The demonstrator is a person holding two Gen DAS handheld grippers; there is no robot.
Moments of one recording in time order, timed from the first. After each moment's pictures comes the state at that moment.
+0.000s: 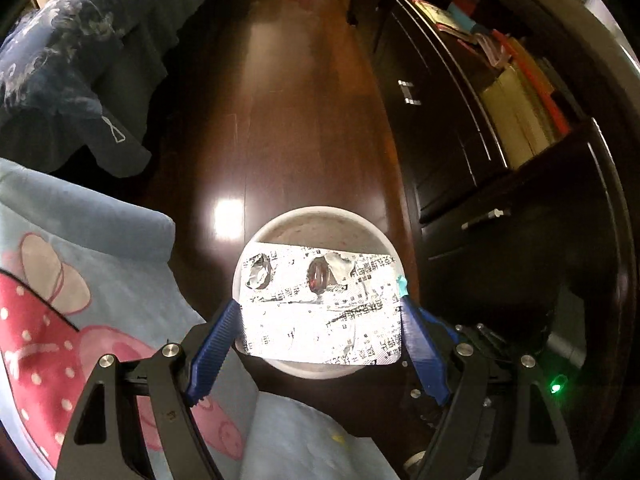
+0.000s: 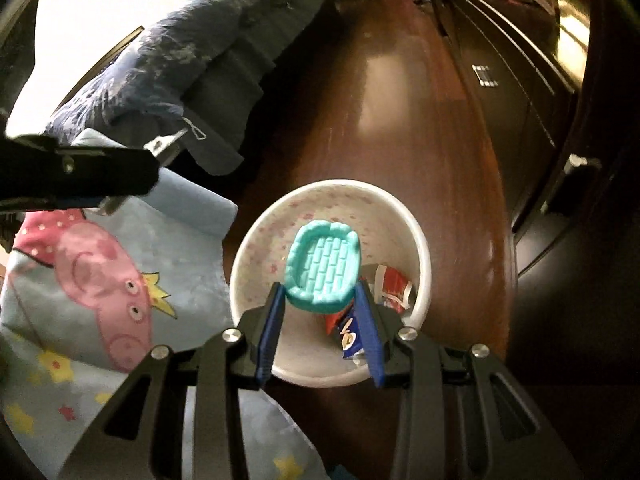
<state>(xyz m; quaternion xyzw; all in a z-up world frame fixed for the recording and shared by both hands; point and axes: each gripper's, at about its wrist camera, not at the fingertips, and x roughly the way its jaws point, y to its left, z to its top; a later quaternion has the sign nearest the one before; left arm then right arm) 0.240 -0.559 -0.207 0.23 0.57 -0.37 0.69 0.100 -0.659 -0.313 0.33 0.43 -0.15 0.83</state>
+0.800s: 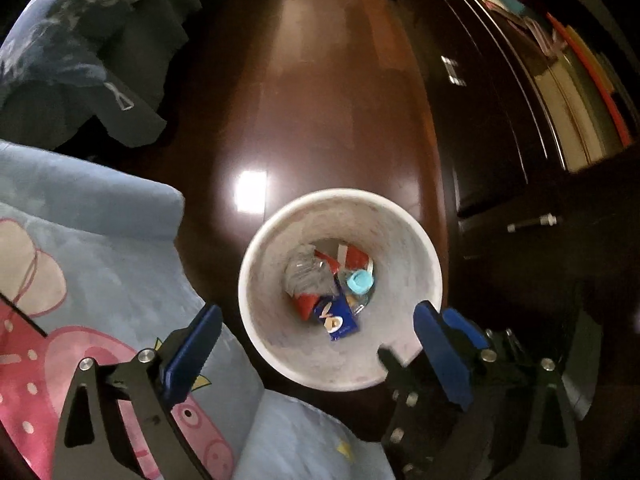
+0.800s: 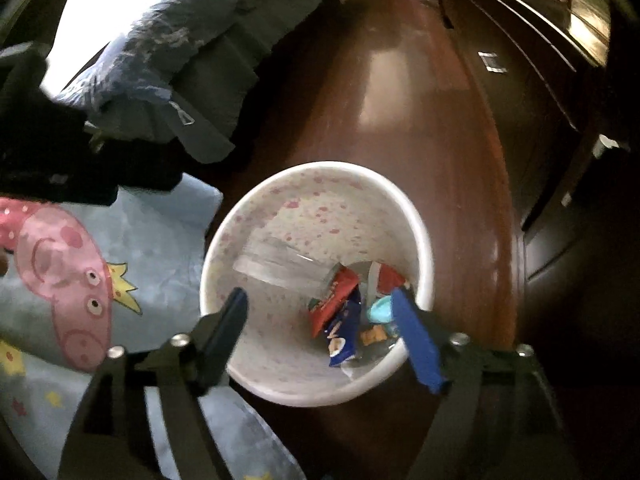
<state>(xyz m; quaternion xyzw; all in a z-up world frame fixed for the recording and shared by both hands) 0.252 -0.571 -0.250 0.25 0.61 -0.30 0.69 0.114 -0.657 -0.347 0.30 0.44 -0.14 0.83</state>
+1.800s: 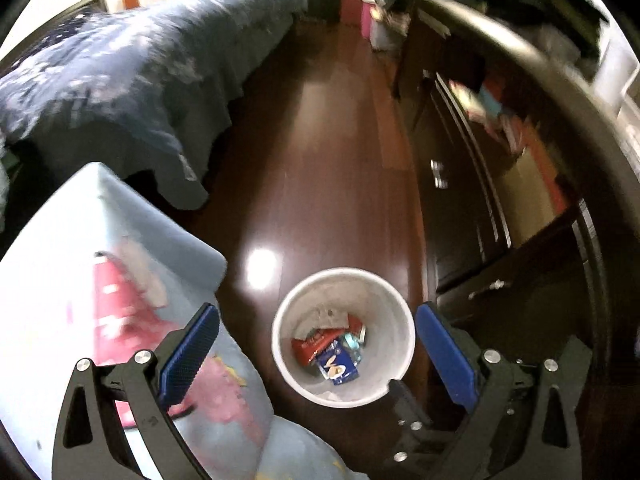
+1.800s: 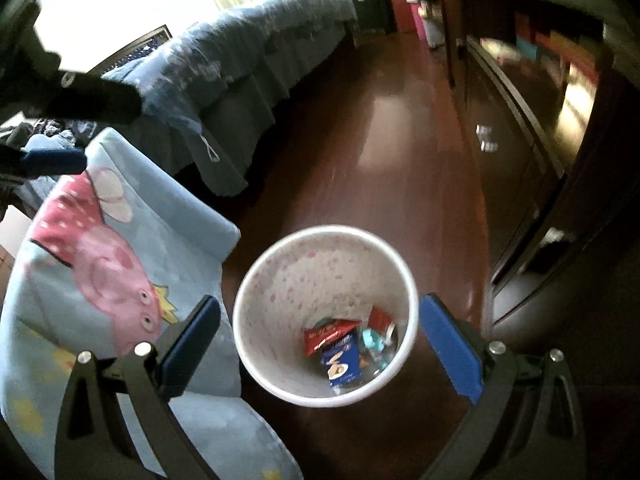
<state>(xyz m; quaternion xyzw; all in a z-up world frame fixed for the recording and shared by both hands) 0.236 -0.505 -0.120 0.15 0.49 -0.32 0.80 0.101 -0.632 -0.236 0.22 0.39 -0.17 0.88</state>
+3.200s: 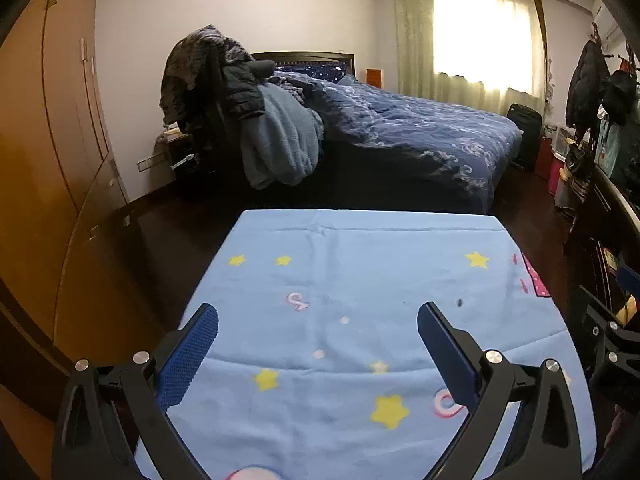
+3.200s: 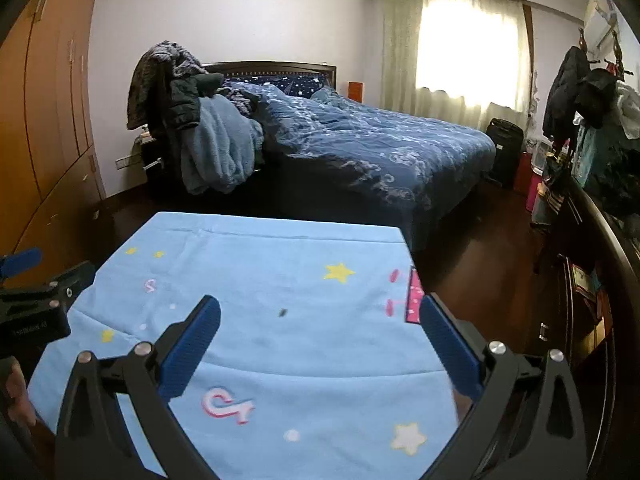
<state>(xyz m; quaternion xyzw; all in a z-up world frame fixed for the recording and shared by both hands) 0.106 -0.046 0.004 0.03 0.32 0.01 0.95 0.089 -0.272 0.006 -0.01 0.28 -0.01 0.96</state>
